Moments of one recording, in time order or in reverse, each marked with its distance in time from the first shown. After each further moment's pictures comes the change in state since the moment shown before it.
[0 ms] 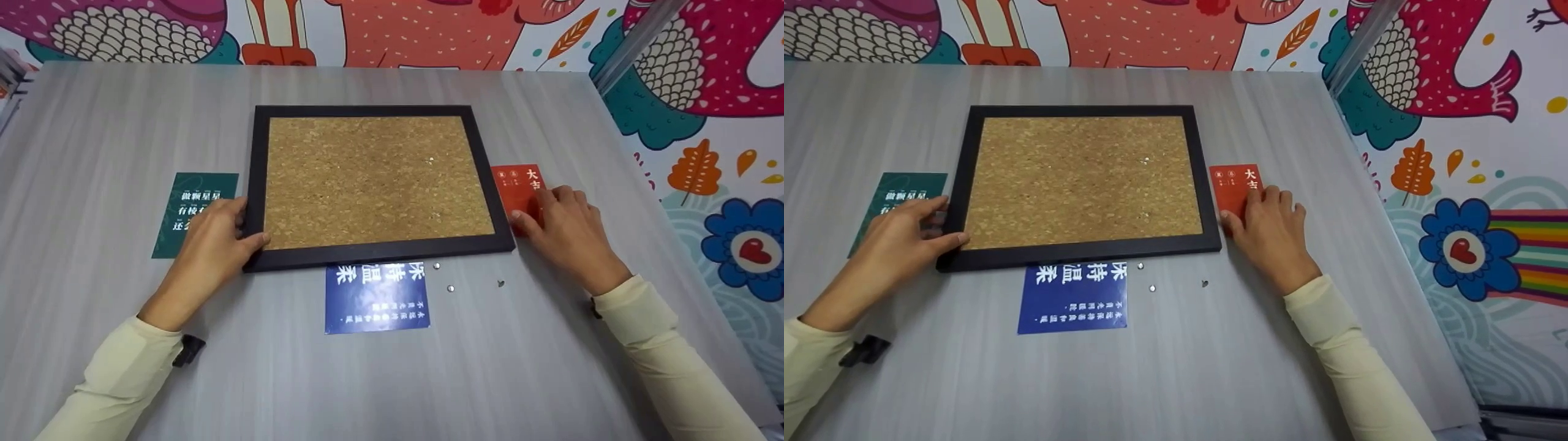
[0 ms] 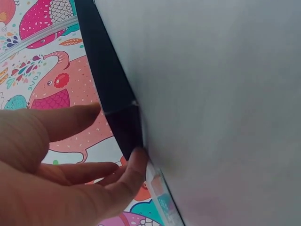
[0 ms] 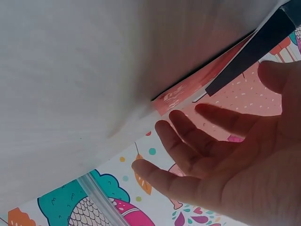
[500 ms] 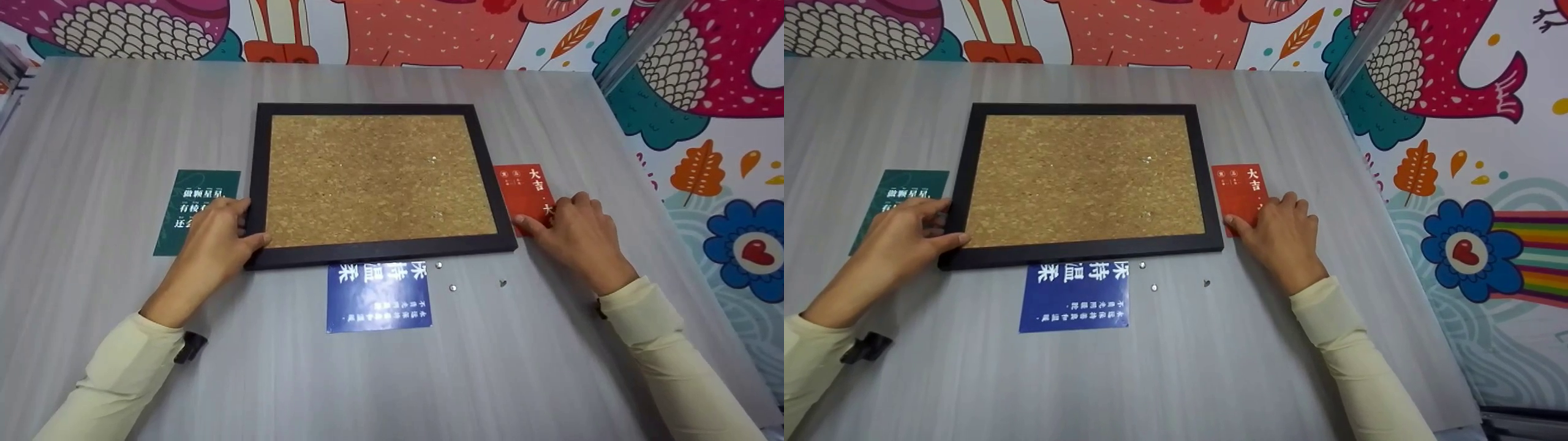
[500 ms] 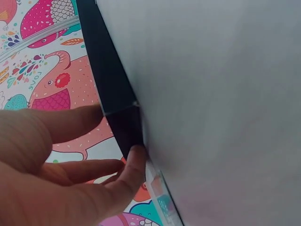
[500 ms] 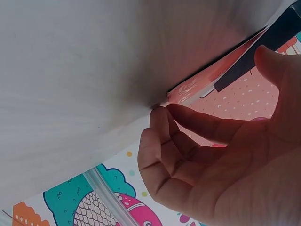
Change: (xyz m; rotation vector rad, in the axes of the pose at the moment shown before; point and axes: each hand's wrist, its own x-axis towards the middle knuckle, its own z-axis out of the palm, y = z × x) left_hand 0.001 0.000 0.001 0.017 -0.027 -0.027; right_hand -0.001 0.010 0.000 -0.059 -0.011 0.094
